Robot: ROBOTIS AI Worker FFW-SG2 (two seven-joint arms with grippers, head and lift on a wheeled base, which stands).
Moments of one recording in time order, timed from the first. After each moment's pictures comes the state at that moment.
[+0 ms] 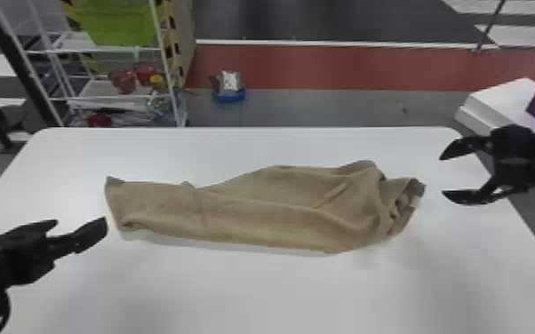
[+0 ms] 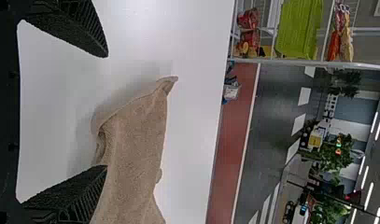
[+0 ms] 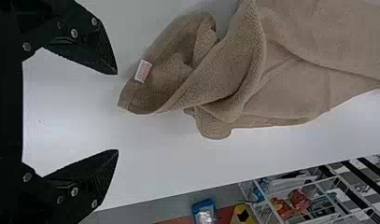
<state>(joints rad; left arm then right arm) 0.22 0.00 0.45 -2.25 -0.06 1.04 -0.61 -0.40 -0.41 -0.25 -1.25 0.81 -0.40 1.36</state>
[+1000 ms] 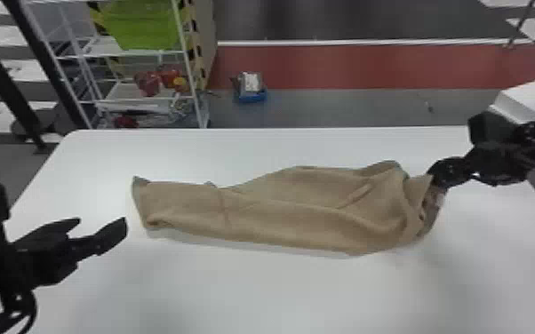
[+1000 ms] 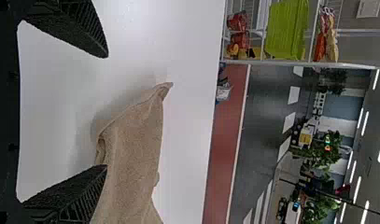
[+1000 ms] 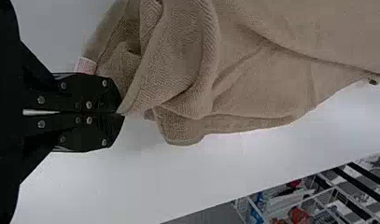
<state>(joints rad) 0.26 0.00 0.48 -2.25 -0.04 0.96 -0.63 -0.55 -0.31 -0.17 -1.05 0.86 -0.31 1.36</state>
